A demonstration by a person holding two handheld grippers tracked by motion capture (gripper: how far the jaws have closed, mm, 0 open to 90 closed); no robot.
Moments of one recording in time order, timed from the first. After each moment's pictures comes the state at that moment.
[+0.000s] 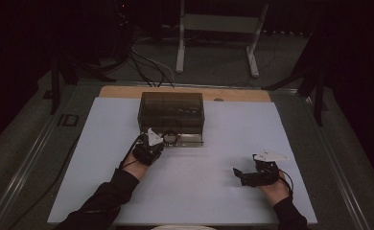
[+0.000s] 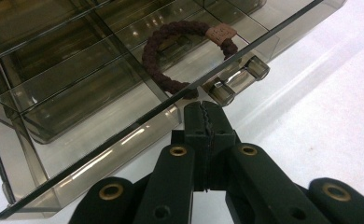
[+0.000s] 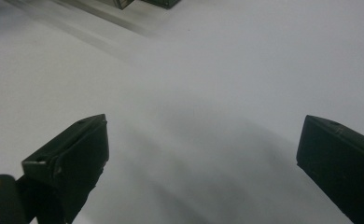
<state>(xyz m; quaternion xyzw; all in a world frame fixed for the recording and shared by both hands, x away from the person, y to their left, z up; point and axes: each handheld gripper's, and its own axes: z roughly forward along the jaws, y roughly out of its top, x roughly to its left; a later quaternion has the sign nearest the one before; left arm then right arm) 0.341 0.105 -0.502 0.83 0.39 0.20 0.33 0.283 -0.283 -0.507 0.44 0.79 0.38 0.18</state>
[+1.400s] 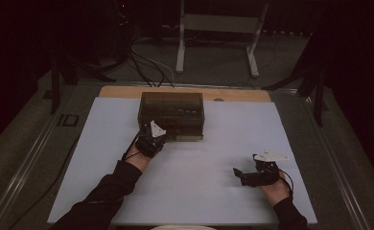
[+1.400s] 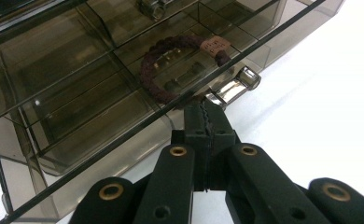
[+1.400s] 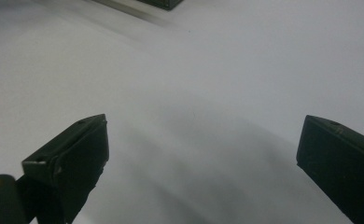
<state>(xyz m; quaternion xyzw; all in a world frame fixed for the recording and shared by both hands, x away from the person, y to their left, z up) 0.362 0.098 -0.492 0.83 0.39 0.21 0.33 0.283 -0.283 -0.507 0.44 0.79 0.39 0.18</state>
